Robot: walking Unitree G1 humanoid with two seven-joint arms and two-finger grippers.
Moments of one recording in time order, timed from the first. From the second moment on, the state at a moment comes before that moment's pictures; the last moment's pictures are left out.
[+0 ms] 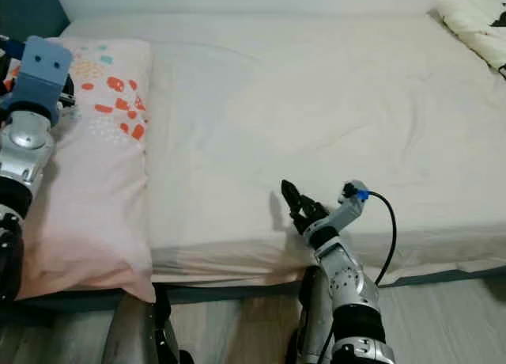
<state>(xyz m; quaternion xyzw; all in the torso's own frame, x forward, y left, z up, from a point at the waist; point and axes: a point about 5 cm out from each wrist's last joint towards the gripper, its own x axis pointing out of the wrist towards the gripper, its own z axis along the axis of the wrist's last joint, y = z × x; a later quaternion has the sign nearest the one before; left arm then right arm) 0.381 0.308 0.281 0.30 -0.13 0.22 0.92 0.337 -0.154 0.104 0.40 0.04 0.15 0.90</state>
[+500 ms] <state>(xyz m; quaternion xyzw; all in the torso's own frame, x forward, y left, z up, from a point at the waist) 0.287 0.357 0.235 0.27 0.07 0.07 0.96 0.343 -0.163 0.103 0.38 0.06 0.16 0.91</state>
